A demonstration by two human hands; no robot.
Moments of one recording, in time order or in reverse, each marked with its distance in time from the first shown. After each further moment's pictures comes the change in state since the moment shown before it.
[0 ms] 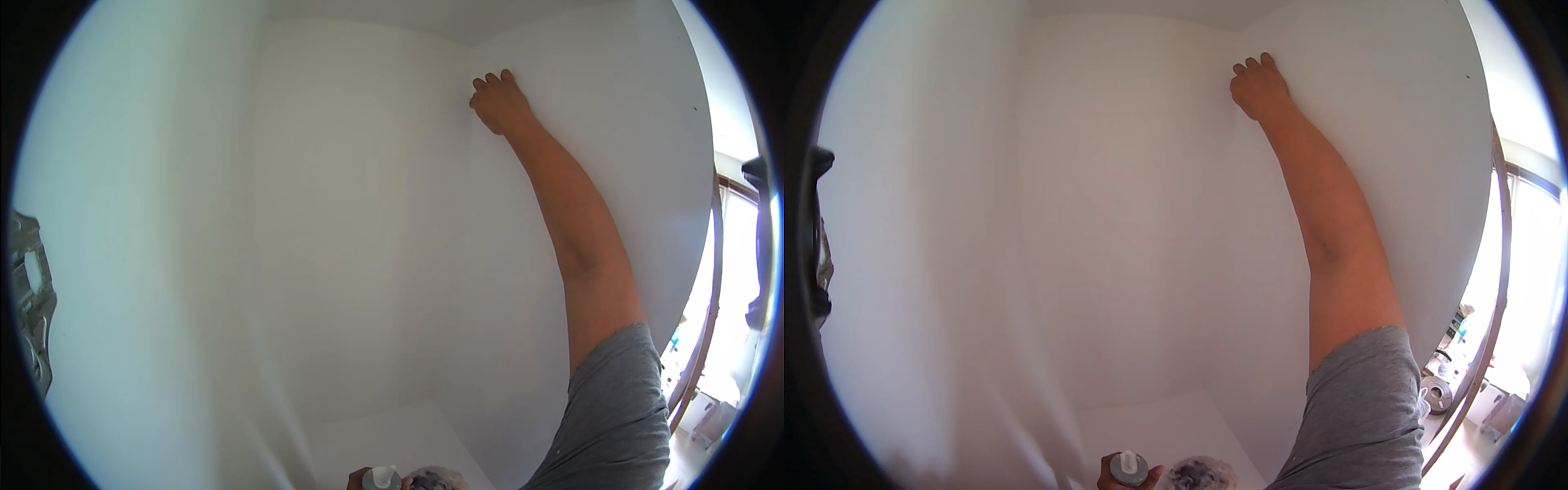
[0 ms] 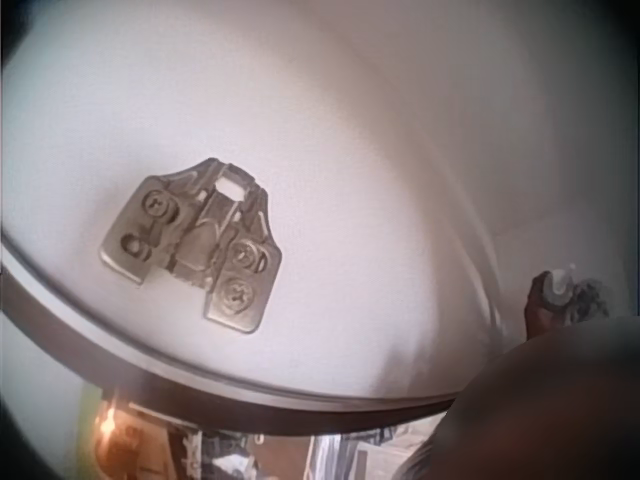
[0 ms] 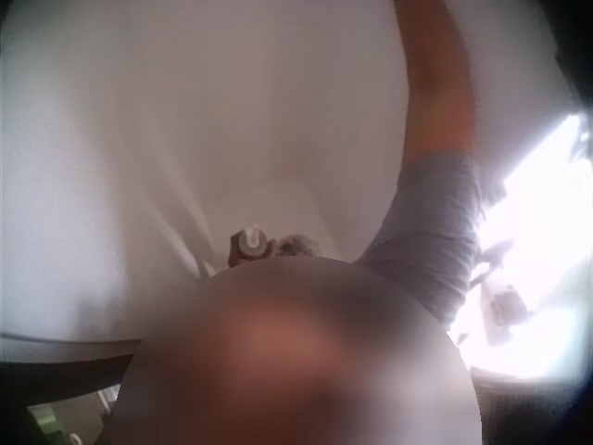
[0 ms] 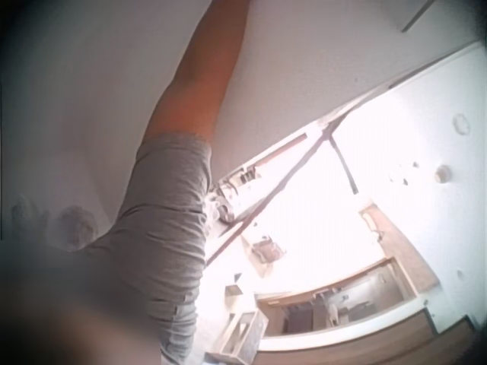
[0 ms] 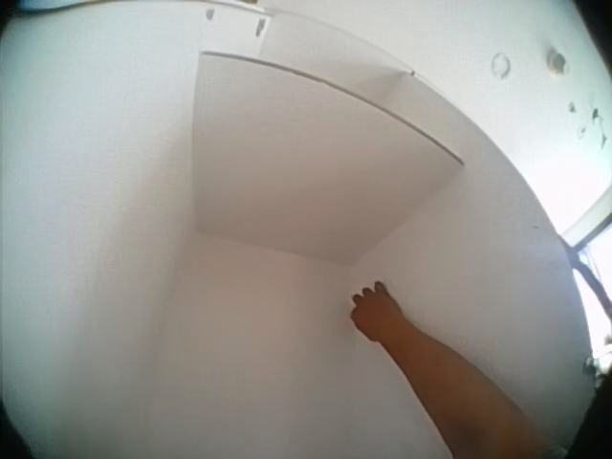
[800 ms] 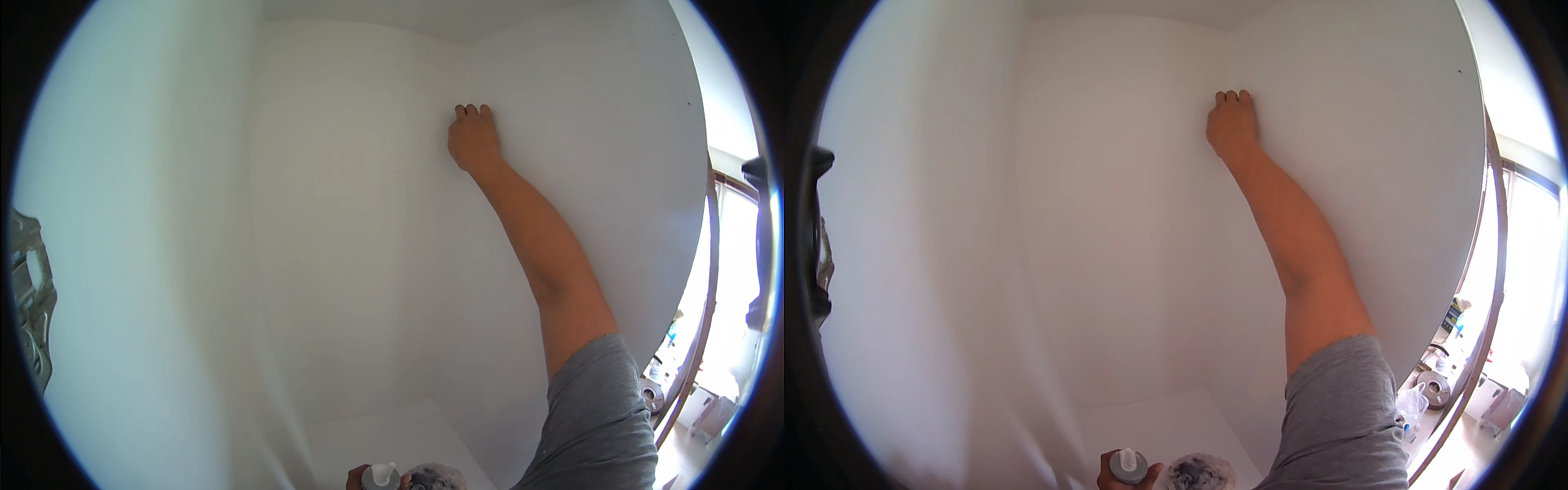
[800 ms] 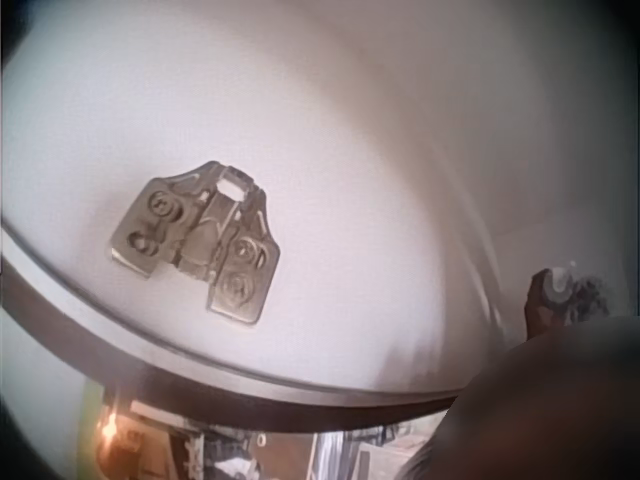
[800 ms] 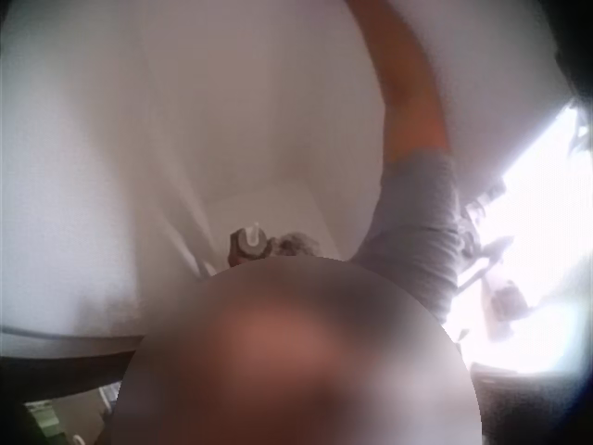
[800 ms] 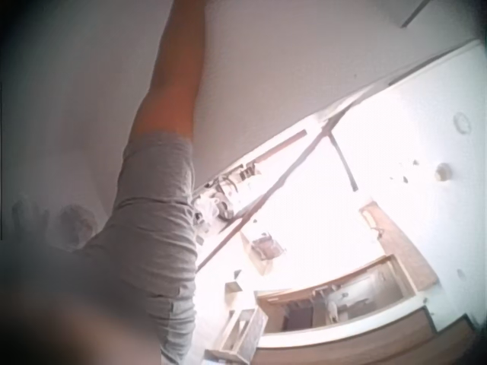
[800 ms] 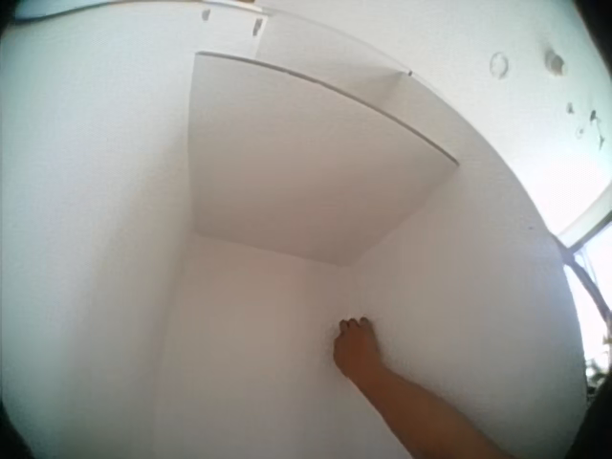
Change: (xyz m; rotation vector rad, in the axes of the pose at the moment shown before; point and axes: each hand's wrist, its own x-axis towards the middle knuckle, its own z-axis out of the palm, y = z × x) left_hand -0.001 0.006 -0.003 0.020 -0.003 0.008; right_hand -0.021 -0.075 0.018 0.104 0.007 0.177
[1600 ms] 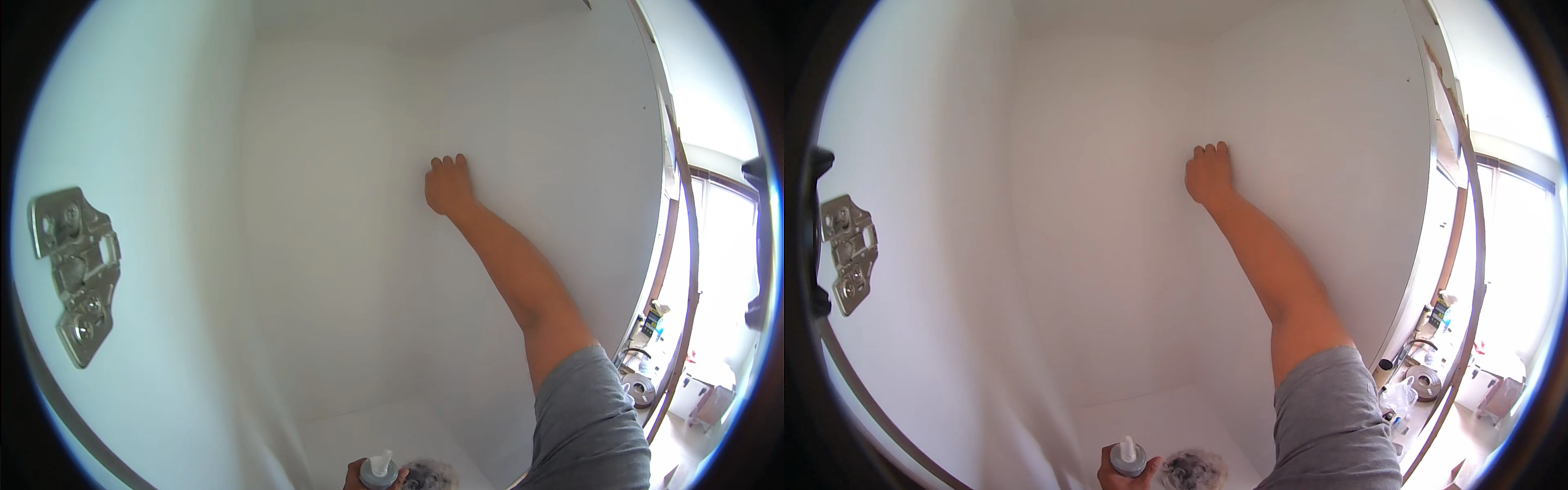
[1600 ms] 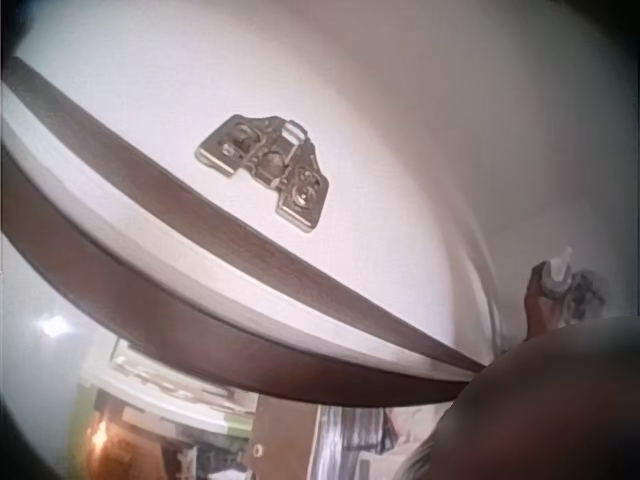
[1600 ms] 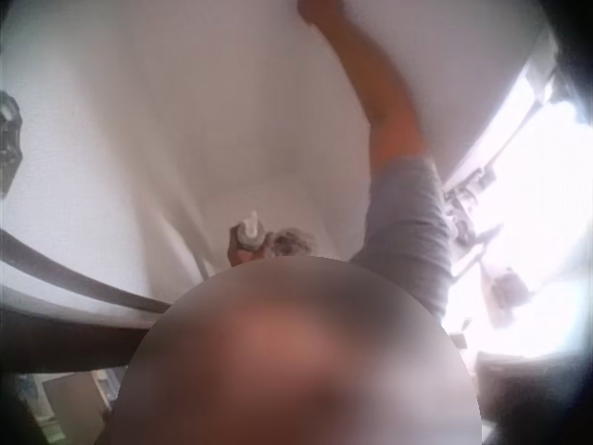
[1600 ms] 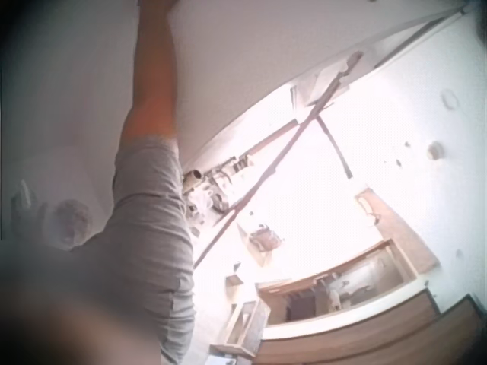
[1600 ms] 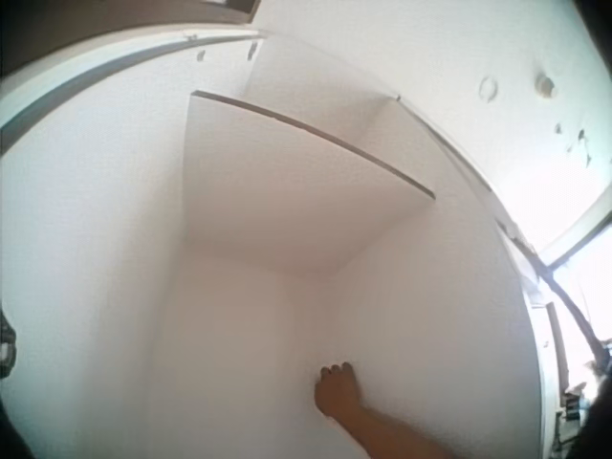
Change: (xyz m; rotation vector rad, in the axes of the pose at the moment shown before) left_hand -0.008 0.009 -0.011 -0.077 -0.066 -0.015; right_hand -0.058 -0.021 -0.017 0.125 -0.226 -0.064
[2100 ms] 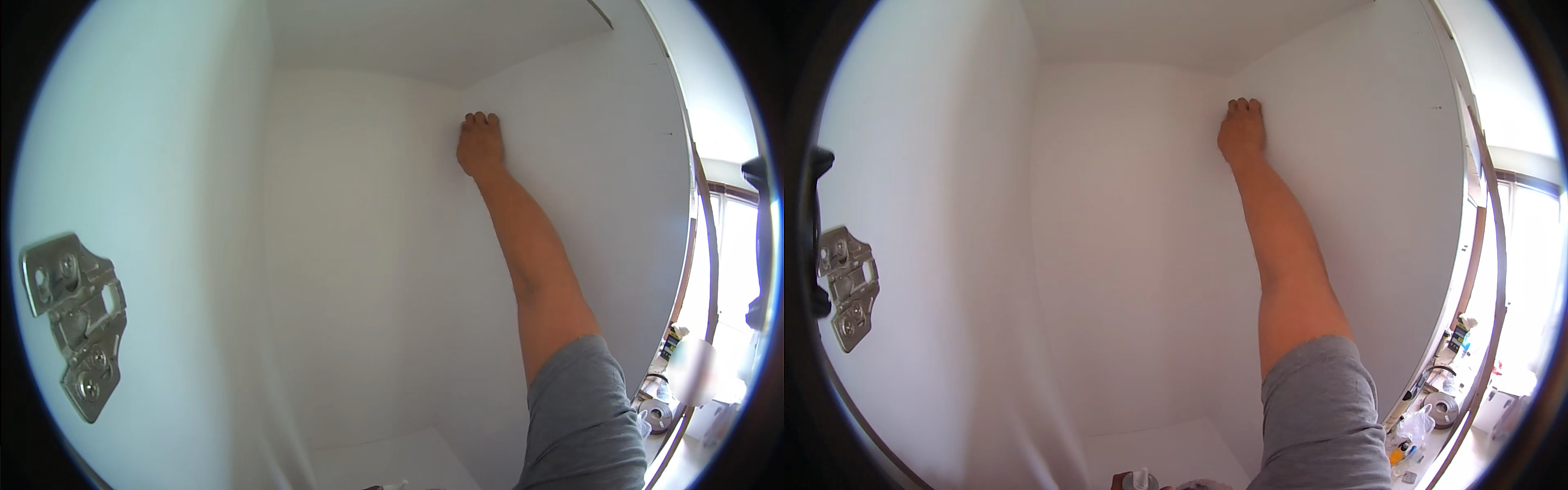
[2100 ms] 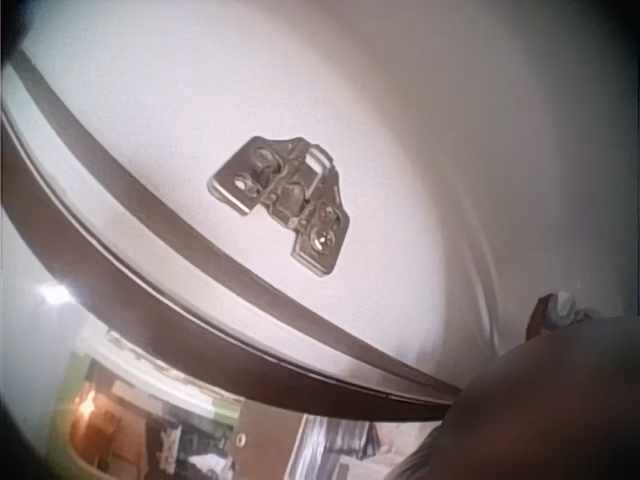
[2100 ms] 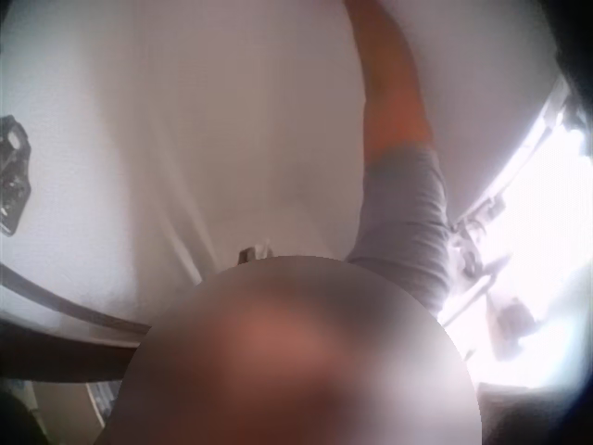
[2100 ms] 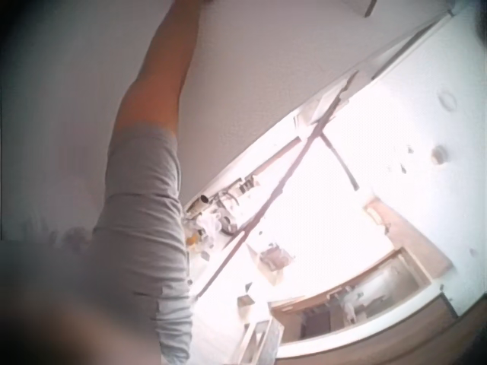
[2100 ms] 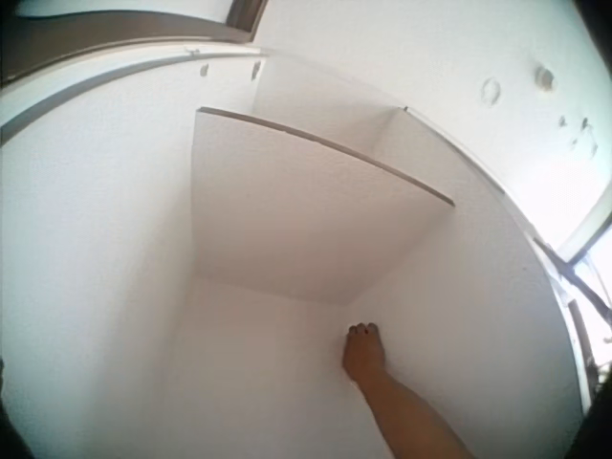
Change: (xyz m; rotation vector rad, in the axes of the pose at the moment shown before) left_hand 0.006 -0.028 0.012 0.007 0.034 -0.009; right_hand 0.098 0.058 -0.043 -0.207 0.192 0.216
